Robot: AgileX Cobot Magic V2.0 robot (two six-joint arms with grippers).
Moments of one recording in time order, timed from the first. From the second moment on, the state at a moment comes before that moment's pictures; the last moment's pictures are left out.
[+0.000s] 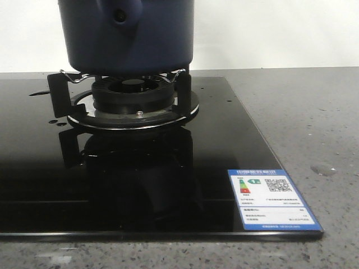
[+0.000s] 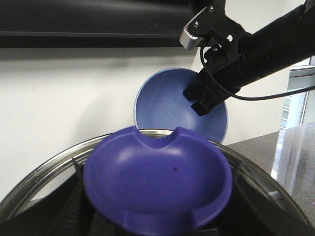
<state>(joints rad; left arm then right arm) -0.16 0.68 -0.71 -1.52 0.38 1.49 0.59 1.97 -2.28 -0.53 1.00 -0.01</state>
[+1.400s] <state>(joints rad) -0.26 0.68 -0.70 -1.47 0.30 1.49 0.80 1.97 -2.28 -1.21 0.82 0.00</state>
